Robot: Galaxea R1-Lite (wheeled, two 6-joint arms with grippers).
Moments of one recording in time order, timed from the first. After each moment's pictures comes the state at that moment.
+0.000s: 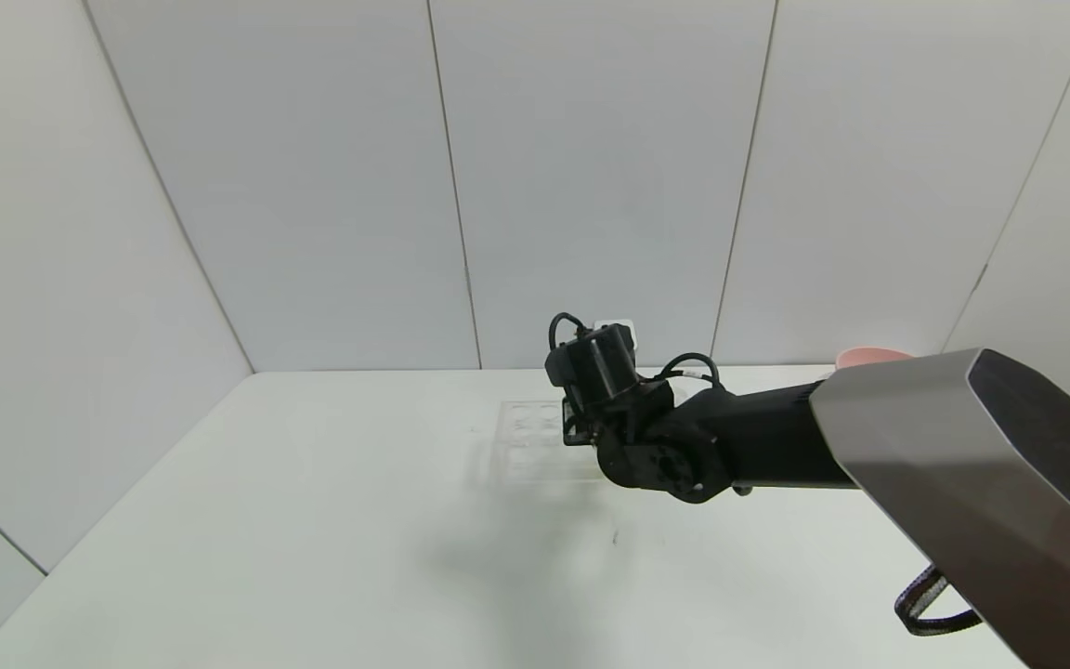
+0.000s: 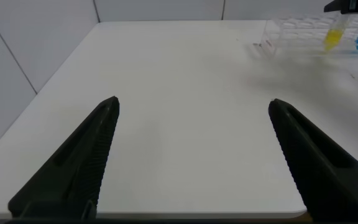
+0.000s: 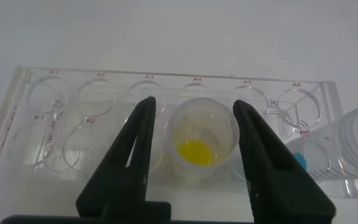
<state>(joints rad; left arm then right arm) 0.00 0.00 0.00 0.02 0.00 -0.02 0.72 2.39 -1.76 -0.06 -0.60 0.37</state>
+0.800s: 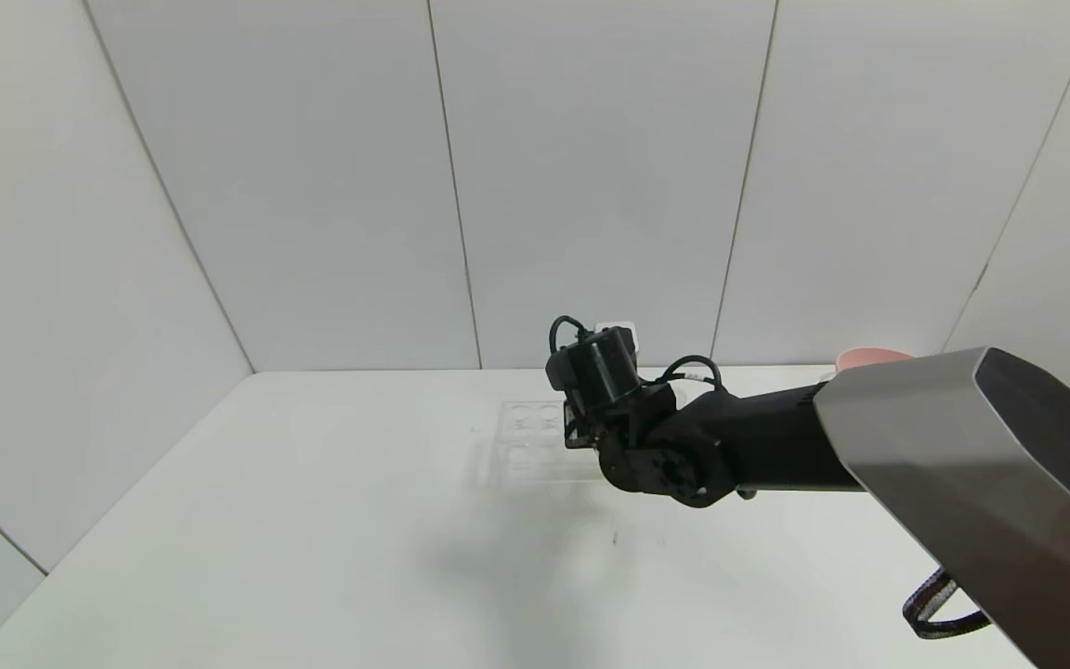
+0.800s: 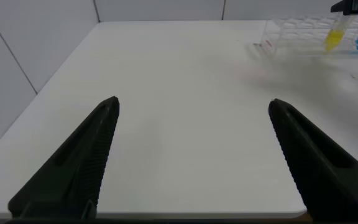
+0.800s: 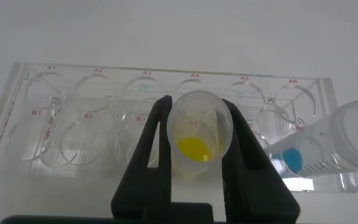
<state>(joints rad) 0.00 0.00 0.00 0.02 0.00 -0.02 0.72 2.38 -1.73 -0.06 -0.60 0.37</state>
